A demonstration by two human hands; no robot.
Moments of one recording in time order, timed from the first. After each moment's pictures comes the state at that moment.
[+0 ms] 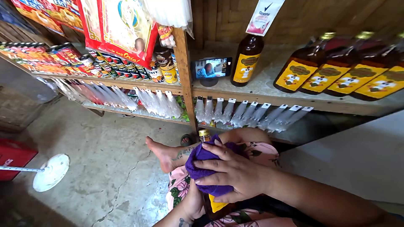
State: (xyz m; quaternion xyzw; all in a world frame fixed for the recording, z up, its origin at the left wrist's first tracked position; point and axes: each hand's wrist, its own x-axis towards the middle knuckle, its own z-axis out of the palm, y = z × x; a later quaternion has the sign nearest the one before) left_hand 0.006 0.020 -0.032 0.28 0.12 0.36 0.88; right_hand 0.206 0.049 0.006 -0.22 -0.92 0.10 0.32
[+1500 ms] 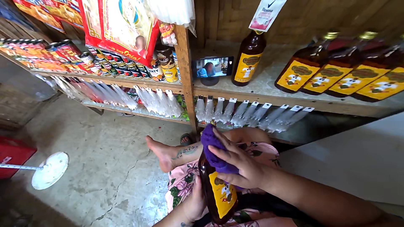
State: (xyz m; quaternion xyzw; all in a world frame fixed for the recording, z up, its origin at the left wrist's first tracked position) left_hand 0.004 0.019 -0.038 0.41 0.10 0.39 0.82; right_hand 0.209 0.054 -0.002 -0.28 -0.82 0.22 0.46
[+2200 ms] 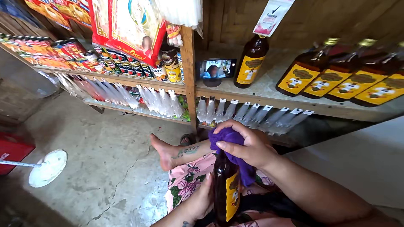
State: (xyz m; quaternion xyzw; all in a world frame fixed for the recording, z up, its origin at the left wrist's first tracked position) left_hand 0.011 0.018 -0.031 0.41 0.11 0.33 0.84; right_hand 0.205 0.072 0.057 -0.35 -0.62 0.47 0.52
